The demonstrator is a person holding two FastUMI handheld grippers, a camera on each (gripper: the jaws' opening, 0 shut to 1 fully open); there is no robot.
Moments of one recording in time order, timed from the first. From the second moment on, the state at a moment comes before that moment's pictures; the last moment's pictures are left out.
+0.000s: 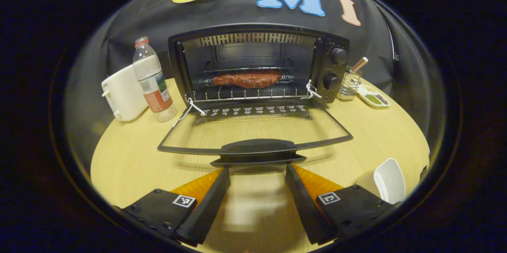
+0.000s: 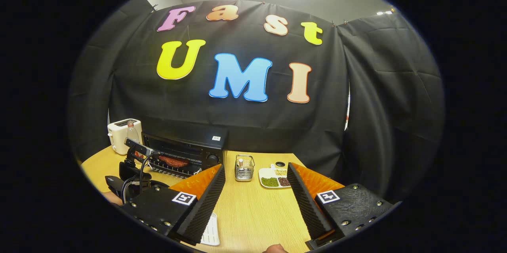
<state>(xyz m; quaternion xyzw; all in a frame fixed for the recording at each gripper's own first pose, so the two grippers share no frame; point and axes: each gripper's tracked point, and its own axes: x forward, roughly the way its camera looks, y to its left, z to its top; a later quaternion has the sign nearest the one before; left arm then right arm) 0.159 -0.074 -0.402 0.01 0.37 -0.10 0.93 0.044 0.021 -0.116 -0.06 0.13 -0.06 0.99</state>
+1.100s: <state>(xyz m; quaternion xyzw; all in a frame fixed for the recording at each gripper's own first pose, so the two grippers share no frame) 0.173 -0.070 -0.327 0.03 0.25 -0.10 0.96 0.054 0.034 -0.135 -0.04 0.15 -0.03 0.99</state>
